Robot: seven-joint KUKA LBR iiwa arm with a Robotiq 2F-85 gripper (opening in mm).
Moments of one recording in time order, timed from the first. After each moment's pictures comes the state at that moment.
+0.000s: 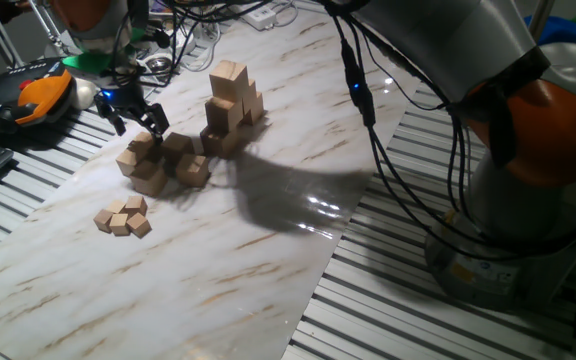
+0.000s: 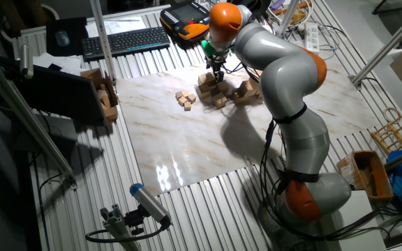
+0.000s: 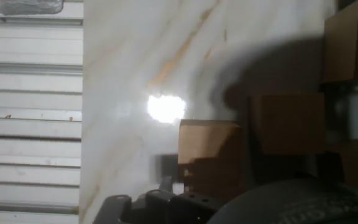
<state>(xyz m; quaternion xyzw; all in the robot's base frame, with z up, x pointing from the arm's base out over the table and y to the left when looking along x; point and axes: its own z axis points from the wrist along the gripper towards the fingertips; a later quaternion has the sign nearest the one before) 0.717 0.071 0.085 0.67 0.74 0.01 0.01</state>
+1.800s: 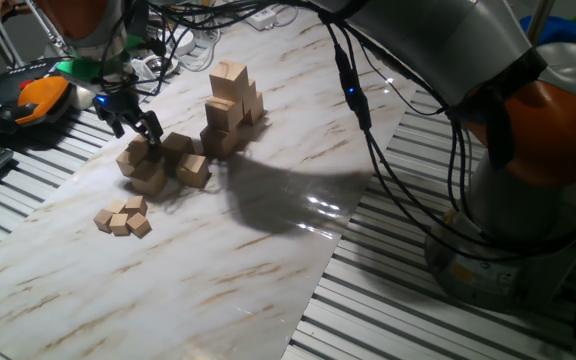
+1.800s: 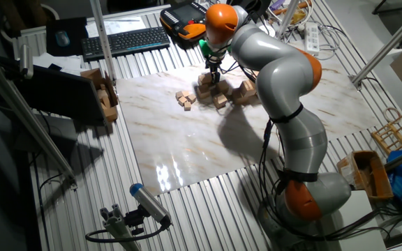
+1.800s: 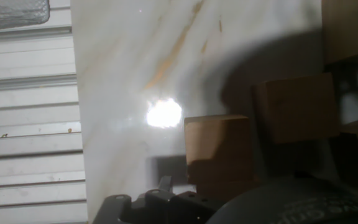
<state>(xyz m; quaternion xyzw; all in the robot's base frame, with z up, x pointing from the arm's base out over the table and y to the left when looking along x) 0.727 0.077 0.070 0.72 0.69 0.01 0.01</state>
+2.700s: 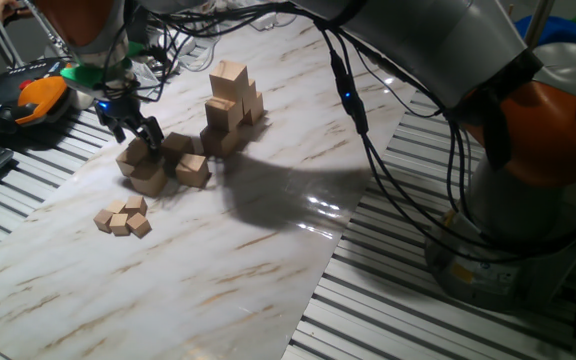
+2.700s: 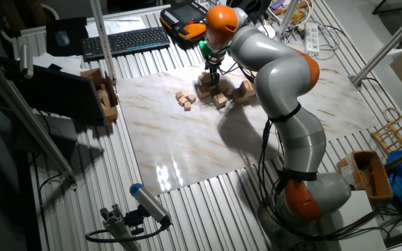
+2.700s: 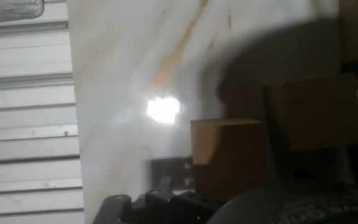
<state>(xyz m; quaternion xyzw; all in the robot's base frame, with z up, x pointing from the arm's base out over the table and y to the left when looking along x) 0.732 0.073 0.050 0.72 0.69 0.01 0.01</state>
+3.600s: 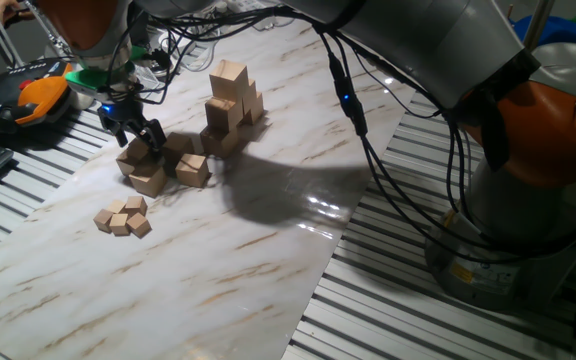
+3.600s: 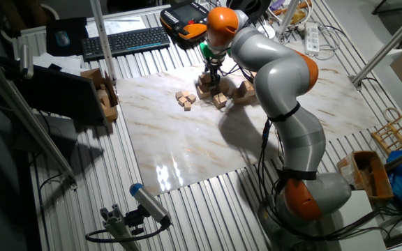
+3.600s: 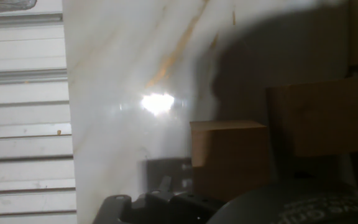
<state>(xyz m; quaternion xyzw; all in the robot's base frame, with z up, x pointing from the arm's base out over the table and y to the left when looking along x) 0.730 0.072 0.043 0.71 0.70 0.01 0.00</state>
